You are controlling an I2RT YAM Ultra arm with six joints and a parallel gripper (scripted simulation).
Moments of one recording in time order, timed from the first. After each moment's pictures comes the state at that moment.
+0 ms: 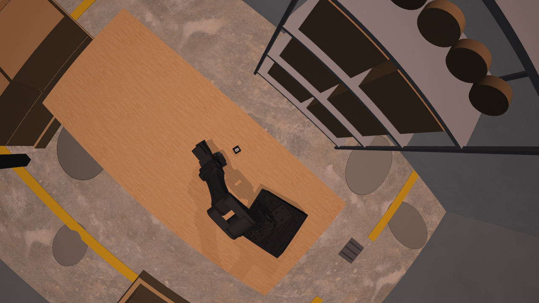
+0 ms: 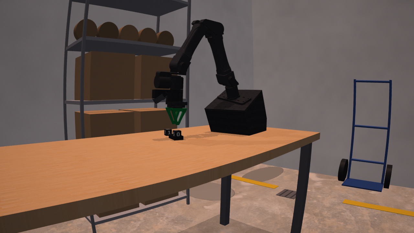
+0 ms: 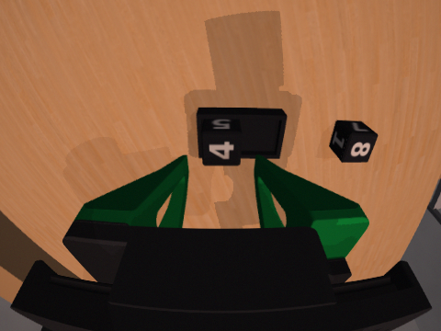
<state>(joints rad) 0.00 1.59 0.93 -0.45 -0.14 0.16</state>
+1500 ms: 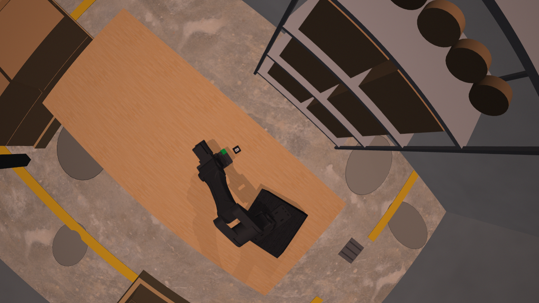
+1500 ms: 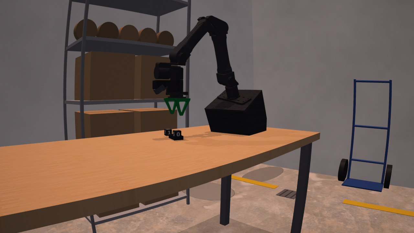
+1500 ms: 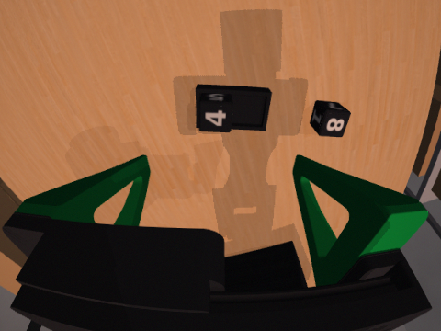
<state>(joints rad) -0.04 1.47 0.98 -0.66 -0.16 0.08</state>
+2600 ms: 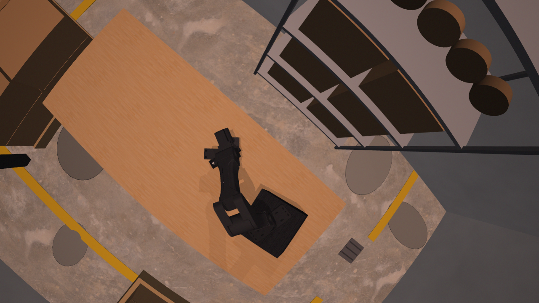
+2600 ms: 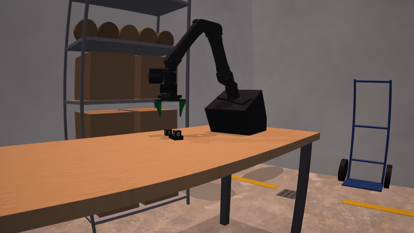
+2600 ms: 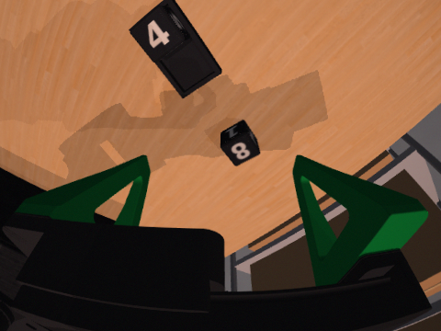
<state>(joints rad) -0.30 1.58 0.97 -0.61 -0.25 -1.13</state>
